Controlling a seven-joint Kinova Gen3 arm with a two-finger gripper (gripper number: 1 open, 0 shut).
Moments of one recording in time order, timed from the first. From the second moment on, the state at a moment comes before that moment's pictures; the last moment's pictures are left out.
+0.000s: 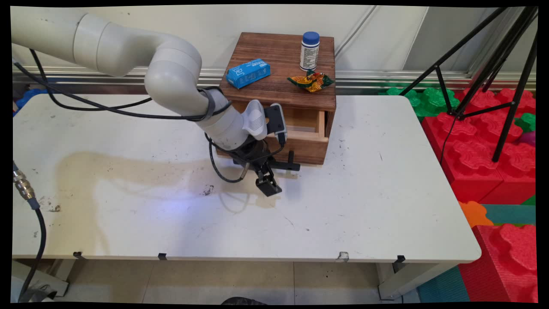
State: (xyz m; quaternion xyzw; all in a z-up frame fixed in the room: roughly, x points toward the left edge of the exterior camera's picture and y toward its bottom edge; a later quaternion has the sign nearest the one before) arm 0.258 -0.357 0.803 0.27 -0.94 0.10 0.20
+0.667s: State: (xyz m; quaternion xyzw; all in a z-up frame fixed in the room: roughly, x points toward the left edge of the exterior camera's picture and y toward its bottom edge) arm 0.247 -0.316 0.807 0.28 -0.93 0.08 0.20
